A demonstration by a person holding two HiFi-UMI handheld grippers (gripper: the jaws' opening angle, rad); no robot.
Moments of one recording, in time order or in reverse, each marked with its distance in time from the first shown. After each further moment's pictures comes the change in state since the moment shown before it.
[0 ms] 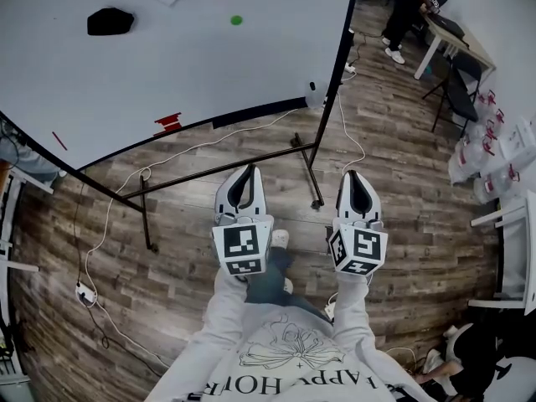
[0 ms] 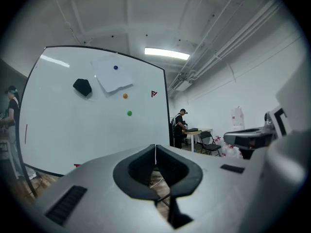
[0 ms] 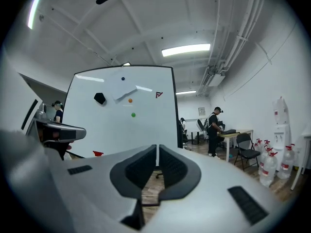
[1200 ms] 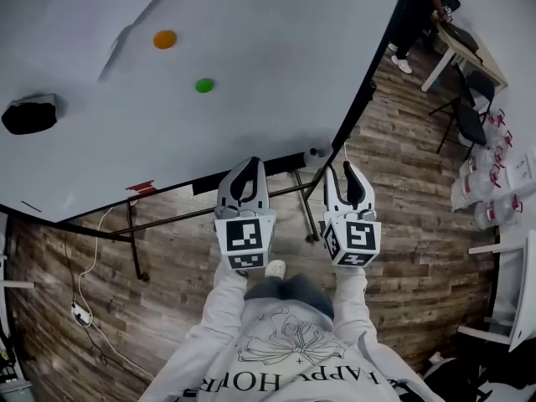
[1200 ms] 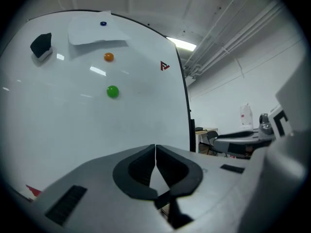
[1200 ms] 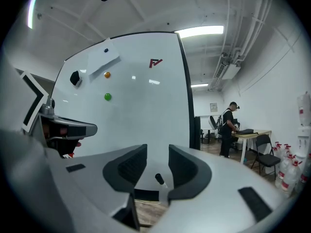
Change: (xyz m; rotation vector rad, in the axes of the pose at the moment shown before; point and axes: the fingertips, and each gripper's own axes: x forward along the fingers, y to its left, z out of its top) left arm 0.315 0.057 0.009 -0.014 0.025 -0.012; right arm 0.324 -0.044 -0.006 -0.052 0.059 0.120
